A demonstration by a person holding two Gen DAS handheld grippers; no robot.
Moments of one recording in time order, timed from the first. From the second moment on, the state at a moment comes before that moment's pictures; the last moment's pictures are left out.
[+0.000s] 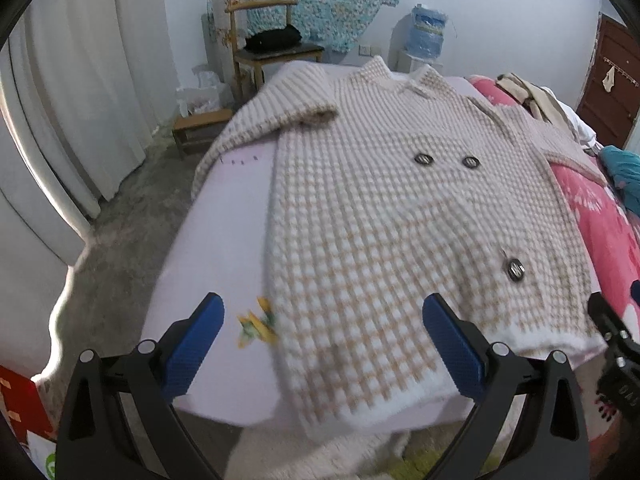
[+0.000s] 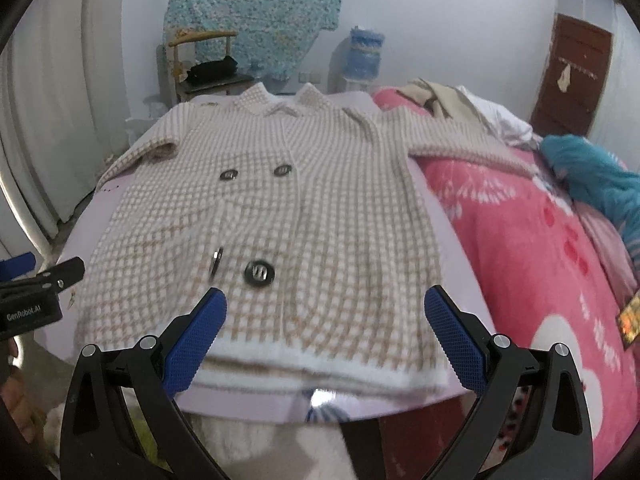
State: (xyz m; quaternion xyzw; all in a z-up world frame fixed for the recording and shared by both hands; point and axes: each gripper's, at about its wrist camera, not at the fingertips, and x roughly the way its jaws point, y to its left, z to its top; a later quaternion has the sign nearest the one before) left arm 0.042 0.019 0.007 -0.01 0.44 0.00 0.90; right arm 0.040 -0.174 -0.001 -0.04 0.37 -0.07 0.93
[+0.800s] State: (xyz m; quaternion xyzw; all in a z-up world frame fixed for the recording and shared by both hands) left arm 0.145 0.166 0.006 -0.19 0.37 -0.02 0.91; right arm 0.185 -0.086 -0.008 -0.05 0.36 0.10 0.93
